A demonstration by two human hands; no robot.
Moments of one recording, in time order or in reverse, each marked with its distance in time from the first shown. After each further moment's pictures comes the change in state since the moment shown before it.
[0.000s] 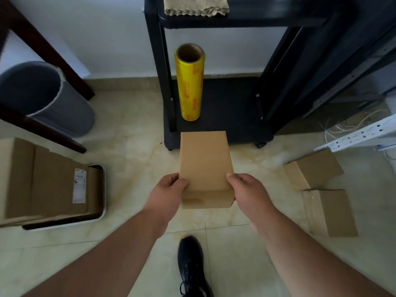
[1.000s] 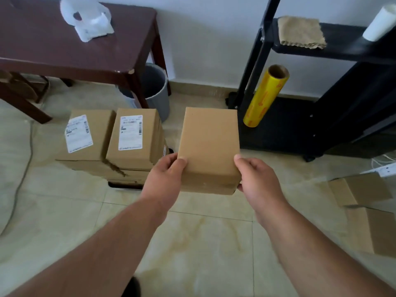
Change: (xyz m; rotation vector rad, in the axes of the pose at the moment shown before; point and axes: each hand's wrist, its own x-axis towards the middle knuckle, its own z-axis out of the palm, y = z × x) left_hand -0.149 -0.043 -0.259 -0.139 0.214 0.263; right_hand -0.221 -0.069 0.190 0.028 -0.018 -0.225
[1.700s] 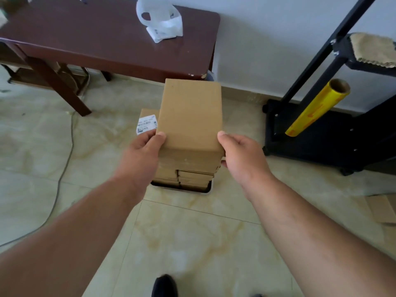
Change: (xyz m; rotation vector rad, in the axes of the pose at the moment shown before) left_hand 0.057 0.022 -0.254 -0.154 0.106 0.096; right_hand -0.057 -0.103 0.235 -0.077 -0.131 -0.206
